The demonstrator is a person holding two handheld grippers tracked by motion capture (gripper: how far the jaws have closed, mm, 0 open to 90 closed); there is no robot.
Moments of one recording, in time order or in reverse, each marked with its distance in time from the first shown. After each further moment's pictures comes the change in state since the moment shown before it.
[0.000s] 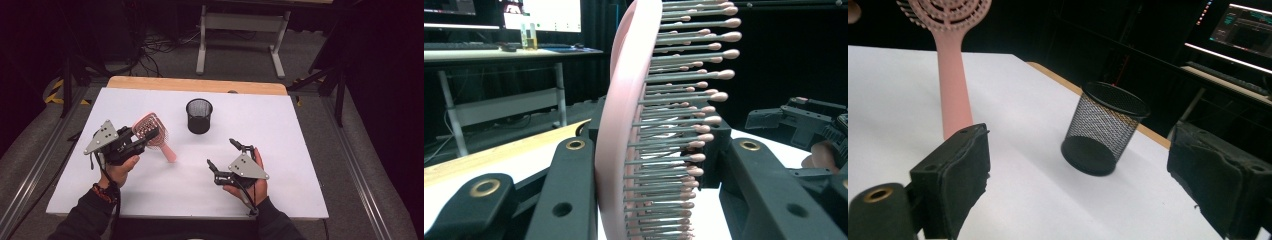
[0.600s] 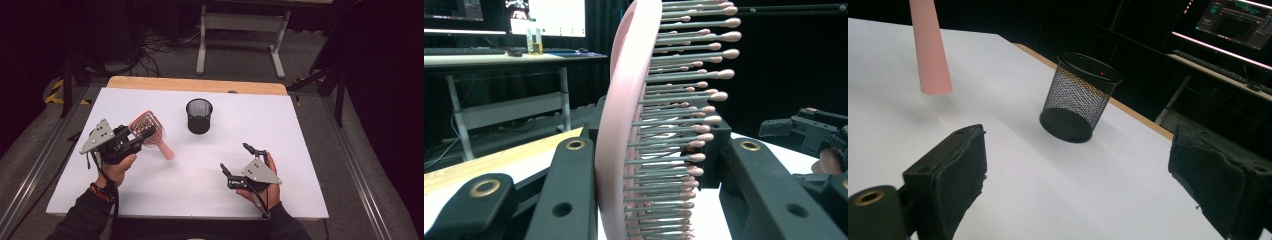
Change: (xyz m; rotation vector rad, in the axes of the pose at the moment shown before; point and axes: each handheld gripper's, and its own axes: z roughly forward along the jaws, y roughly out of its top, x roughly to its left) left arm 0.003 0.003 -0.005 -0.015 0.018 -0.002; right arm -0.017 -0.023 -0.022 0.037 -0.035 -0.014
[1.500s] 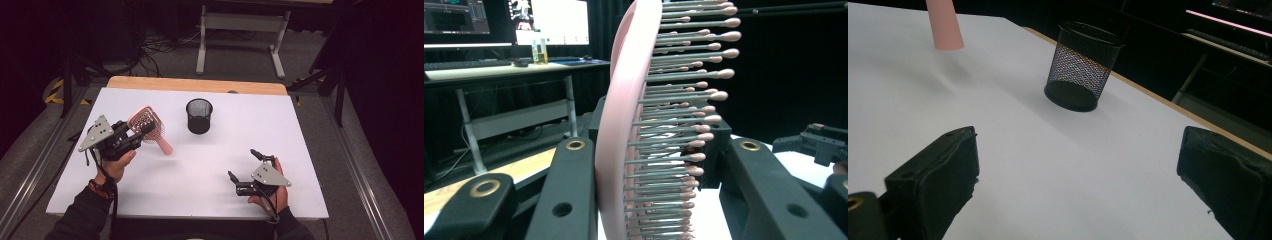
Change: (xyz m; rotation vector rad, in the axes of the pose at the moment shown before) left arm 0.003 0.012 0.002 -0.014 0.018 0.044; right arm -0.011 -0.025 -0.013 0.041 0.049 0.039
